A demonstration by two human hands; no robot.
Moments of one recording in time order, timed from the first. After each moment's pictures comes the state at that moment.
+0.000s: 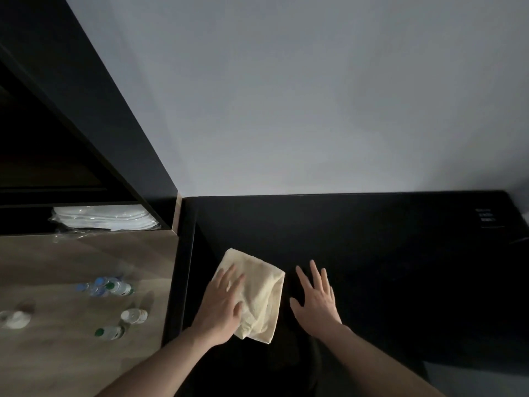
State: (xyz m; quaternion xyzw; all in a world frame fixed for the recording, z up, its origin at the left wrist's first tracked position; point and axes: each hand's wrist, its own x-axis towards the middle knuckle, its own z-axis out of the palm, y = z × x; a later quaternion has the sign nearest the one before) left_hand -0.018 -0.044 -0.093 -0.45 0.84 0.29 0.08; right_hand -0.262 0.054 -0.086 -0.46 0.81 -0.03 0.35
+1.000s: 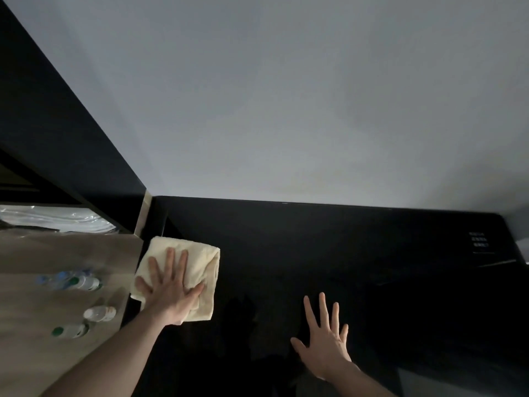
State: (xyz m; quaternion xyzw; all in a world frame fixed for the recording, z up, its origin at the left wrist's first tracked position) left_hand -0.034 -0.129 -0.130 -0.62 0.69 0.31 0.23; right_hand -0.346 0.092 -0.120 -0.45 0.78 0.14 0.41
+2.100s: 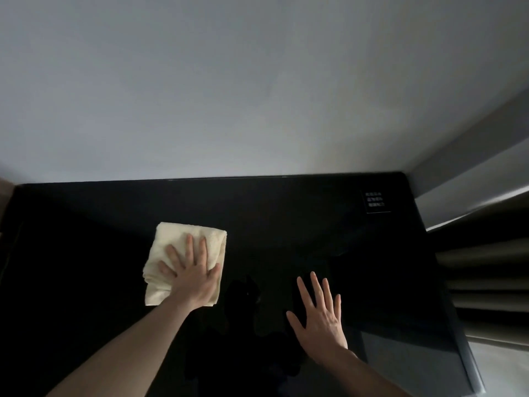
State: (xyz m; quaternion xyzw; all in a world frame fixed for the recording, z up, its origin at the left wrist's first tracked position) left_hand -0.381 0.025 -0.139 -0.58 0.71 0.34 0.19; right_hand -0.616 0.253 -0.131 -0.49 0.82 0.04 0.29
